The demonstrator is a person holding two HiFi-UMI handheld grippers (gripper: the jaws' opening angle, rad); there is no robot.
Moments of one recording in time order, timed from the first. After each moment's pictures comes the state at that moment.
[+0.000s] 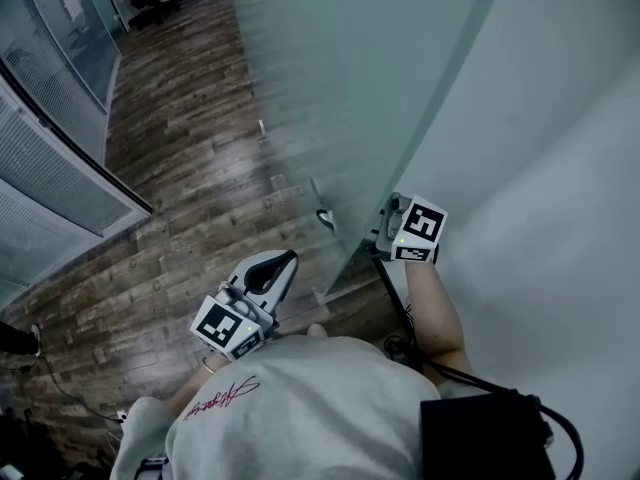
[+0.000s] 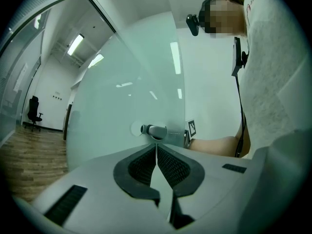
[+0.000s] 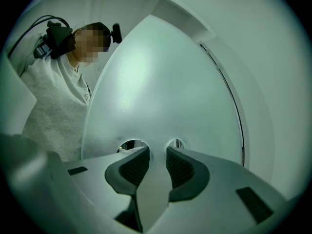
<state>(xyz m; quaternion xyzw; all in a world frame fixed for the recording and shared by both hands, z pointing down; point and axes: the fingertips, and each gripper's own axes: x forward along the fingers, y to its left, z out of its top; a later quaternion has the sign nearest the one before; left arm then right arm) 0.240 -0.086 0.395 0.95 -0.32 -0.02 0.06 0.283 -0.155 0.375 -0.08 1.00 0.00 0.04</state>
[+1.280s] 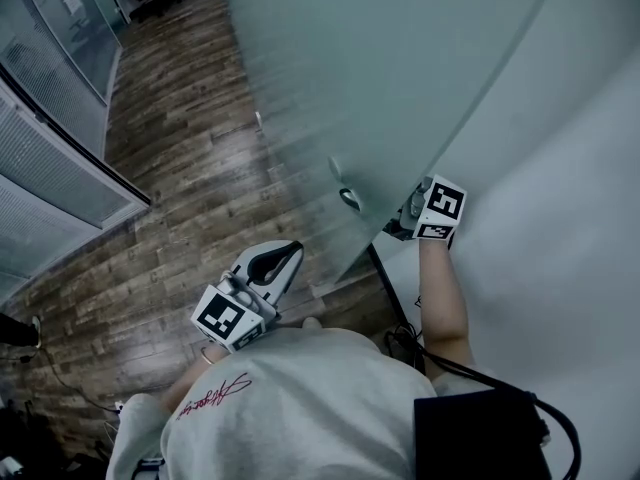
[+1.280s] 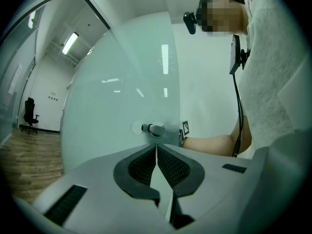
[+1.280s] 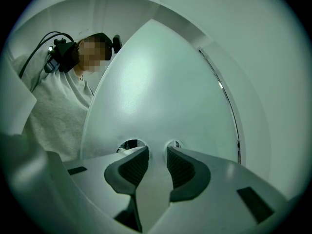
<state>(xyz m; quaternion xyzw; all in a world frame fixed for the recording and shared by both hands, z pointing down) 0.277 -0.090 0.390 0.95 -0.30 0.00 0.05 0.347 -0.177 0.368 -0.06 1.00 0.00 0.06</state>
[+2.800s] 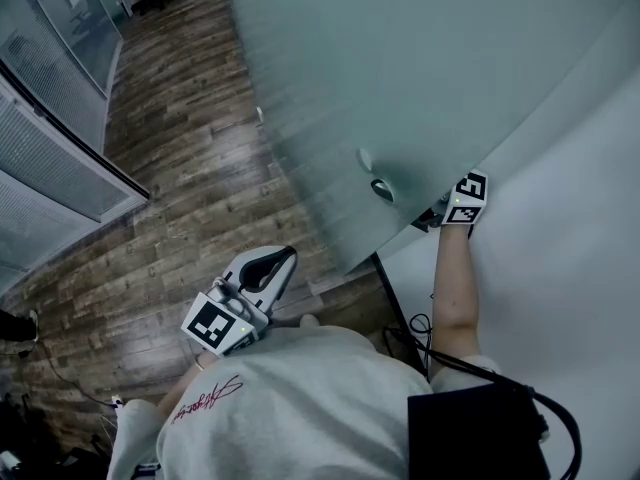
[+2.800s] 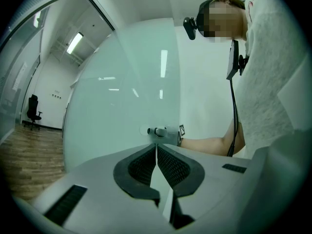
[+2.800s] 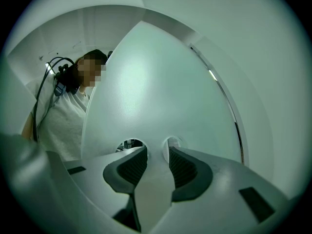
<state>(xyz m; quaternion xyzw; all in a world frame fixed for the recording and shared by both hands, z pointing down) 0.265 -0.082 0.388 0.95 -0.31 -0.01 0.07 0.396 -0.199 0.363 -0.03 1.00 -0.05 0.07</state>
